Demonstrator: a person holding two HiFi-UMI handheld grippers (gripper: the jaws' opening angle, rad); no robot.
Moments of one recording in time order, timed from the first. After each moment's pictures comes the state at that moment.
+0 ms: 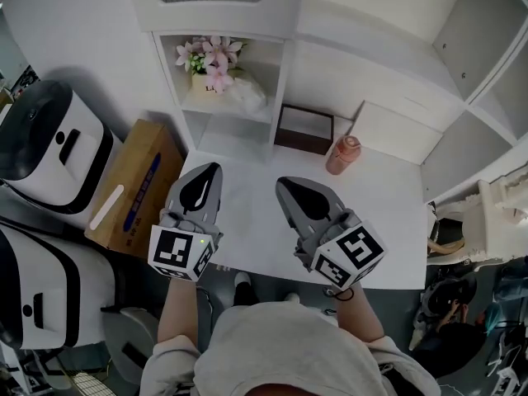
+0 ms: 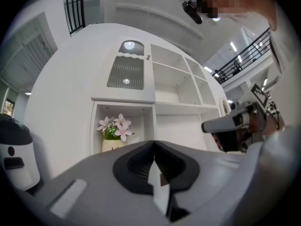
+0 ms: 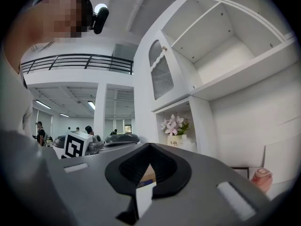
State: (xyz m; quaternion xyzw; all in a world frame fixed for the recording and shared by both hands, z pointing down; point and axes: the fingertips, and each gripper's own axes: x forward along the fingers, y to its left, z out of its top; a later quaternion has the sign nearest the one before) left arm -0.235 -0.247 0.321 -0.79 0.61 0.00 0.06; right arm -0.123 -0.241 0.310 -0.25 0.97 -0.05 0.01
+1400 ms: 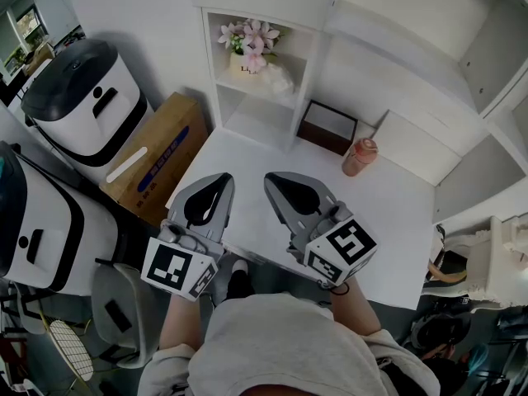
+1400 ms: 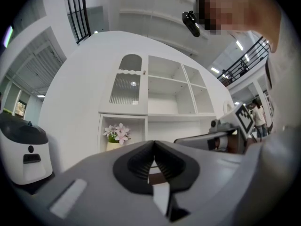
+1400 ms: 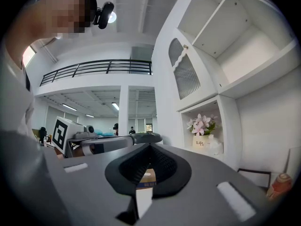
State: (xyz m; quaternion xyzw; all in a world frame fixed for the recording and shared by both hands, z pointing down) left arm -0.182 -0.139 0.288 -0.76 0.65 0.02 0.05; right arm -0.131 -0.170 0.301 -0.11 0.99 -0.03 0.01
